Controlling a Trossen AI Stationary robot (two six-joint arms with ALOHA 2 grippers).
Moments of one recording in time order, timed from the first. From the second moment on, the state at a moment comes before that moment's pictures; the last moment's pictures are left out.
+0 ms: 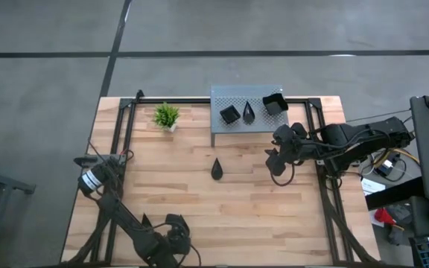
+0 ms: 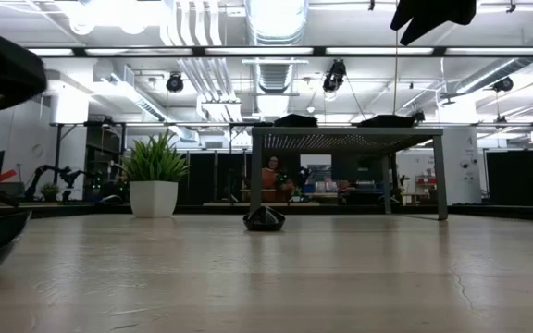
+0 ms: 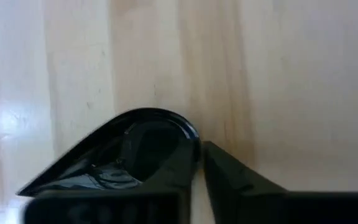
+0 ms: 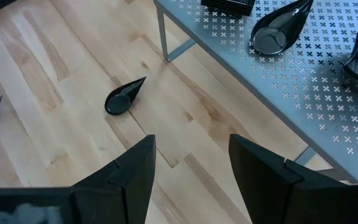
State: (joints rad) left arm -0.86 2.02 1.39 -0.73 -0.37 -0.71; right arm 0.23 1.21 1.30 -1.12 0.49 0.81
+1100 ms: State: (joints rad) left arm -0.77 1.75 1.39 -0.88 -0.50 -0.32; right arm 0.33 1.21 1.30 -1.12 0.41 0.93
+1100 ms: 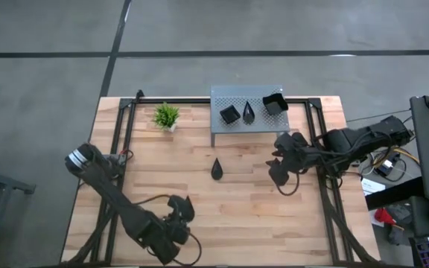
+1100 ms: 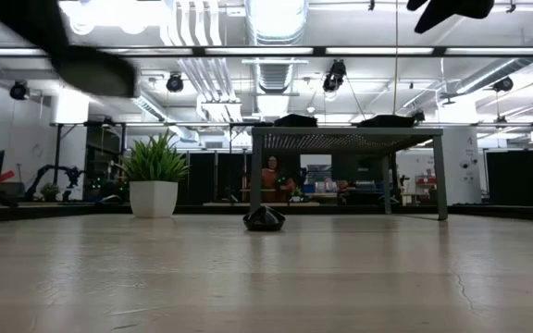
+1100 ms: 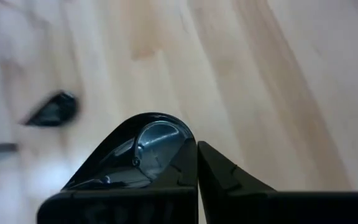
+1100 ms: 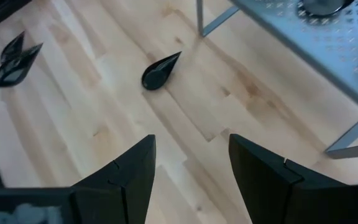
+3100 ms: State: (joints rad) left arm -0.17 1.63 1.61 -0.80 -0.40 0.38; right arm 0.39 1.54 1.30 -0.51 0.79 1.72
